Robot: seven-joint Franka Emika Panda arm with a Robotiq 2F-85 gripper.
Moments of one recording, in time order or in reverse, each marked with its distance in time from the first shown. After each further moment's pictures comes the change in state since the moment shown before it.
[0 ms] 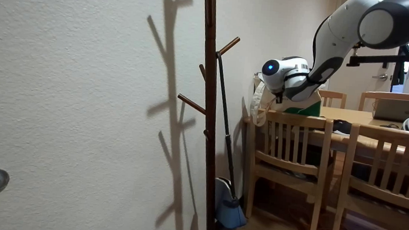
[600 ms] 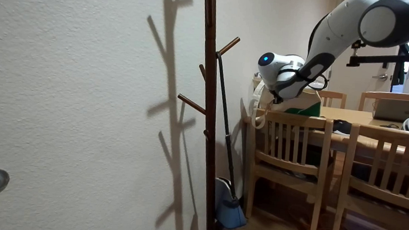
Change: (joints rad) arm 0.001 -0.010 0.042 0.017 0.310 -0.120 -0.063
